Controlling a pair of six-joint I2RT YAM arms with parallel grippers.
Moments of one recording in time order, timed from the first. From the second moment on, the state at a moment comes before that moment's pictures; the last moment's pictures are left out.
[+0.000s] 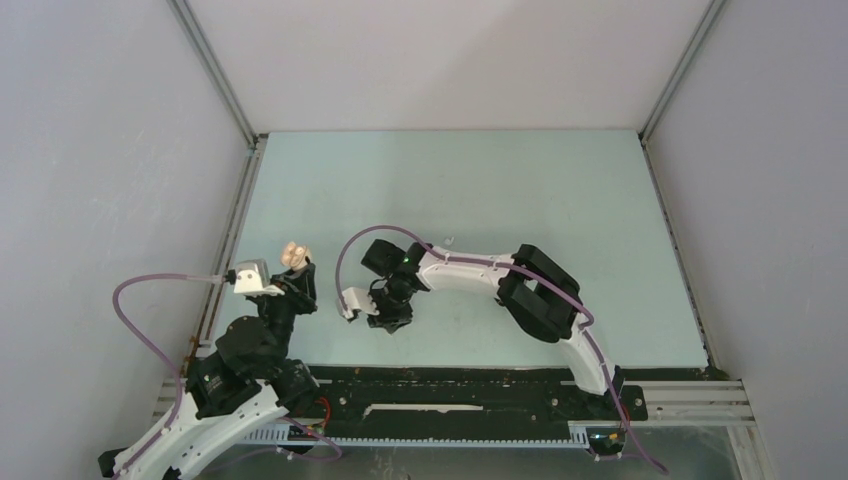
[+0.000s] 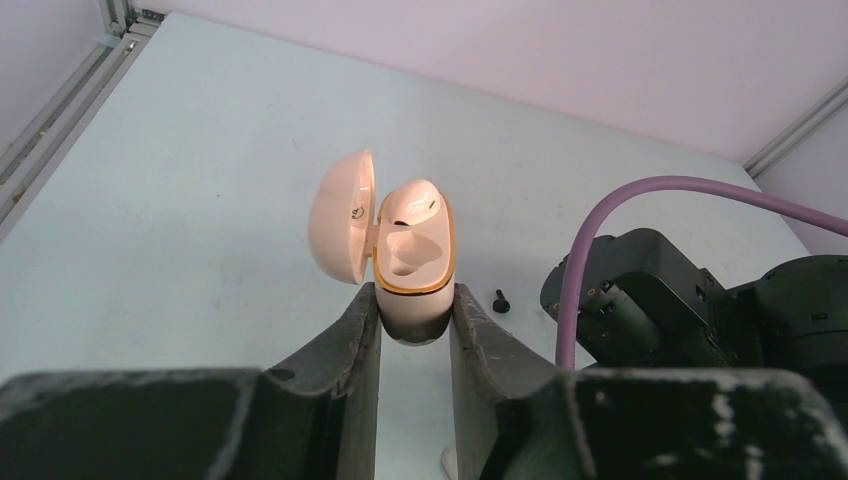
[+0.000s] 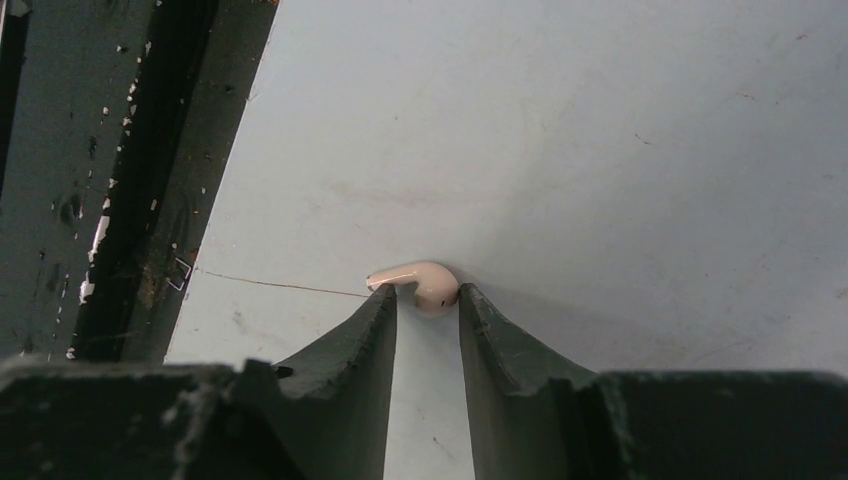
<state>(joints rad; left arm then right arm) -0.91 0.08 0.50 -0.43 -0.85 -0.32 1.08 2.18 1.61 -0.66 -0.54 -0.81</state>
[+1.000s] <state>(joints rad) -0.91 0.07 0.50 -0.43 -0.83 -0.32 1.02 2.16 1.57 -0.66 -0.57 -0.74</state>
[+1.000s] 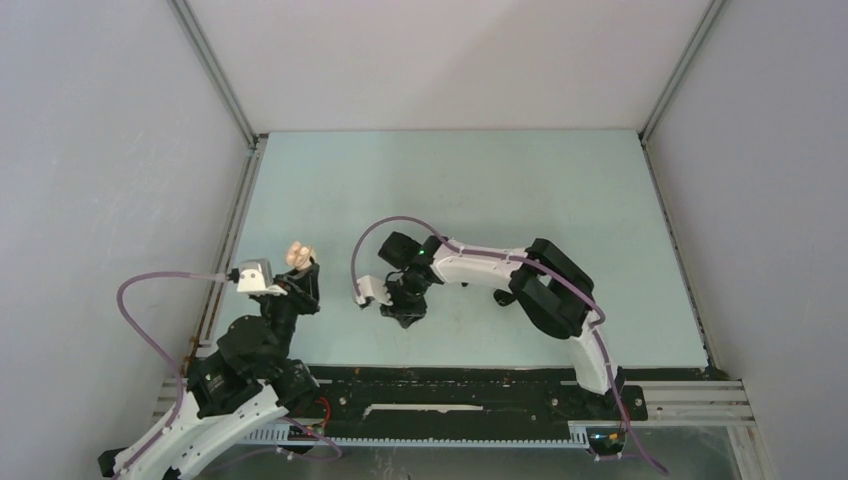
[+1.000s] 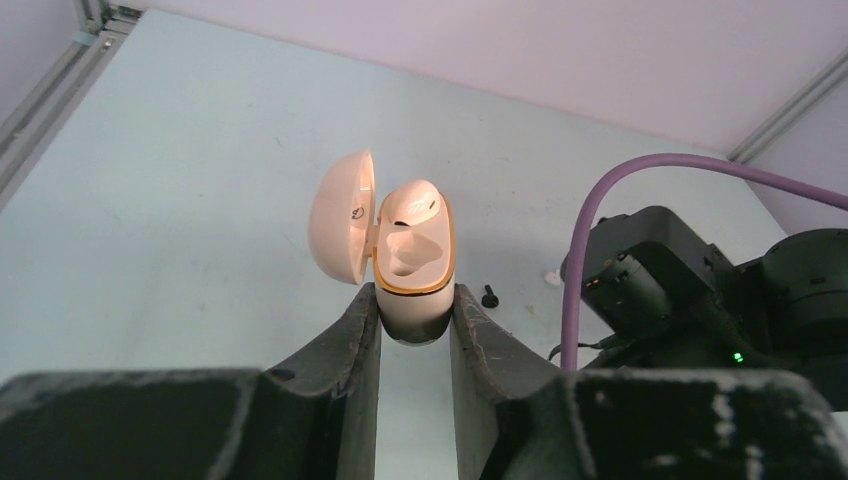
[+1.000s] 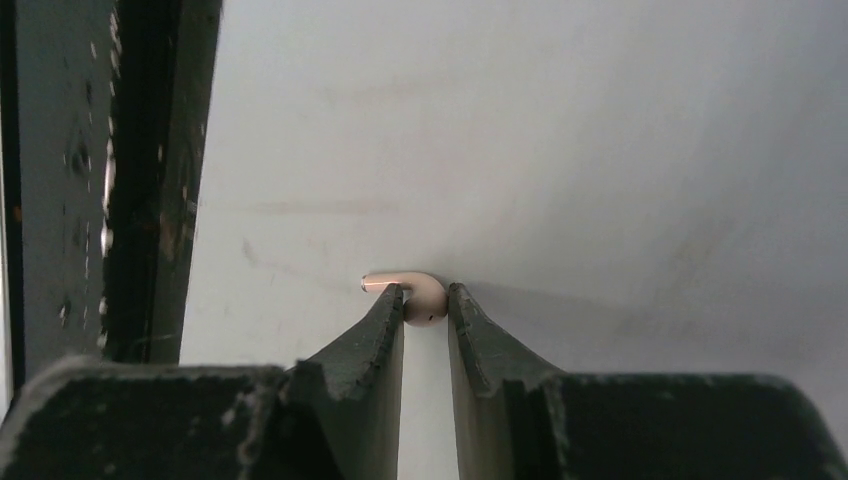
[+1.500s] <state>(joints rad) -0.91 0.47 0.36 -0.06 -0.49 -0.34 0.88 1.35 1.25 -0.72 -0.41 -0.59</state>
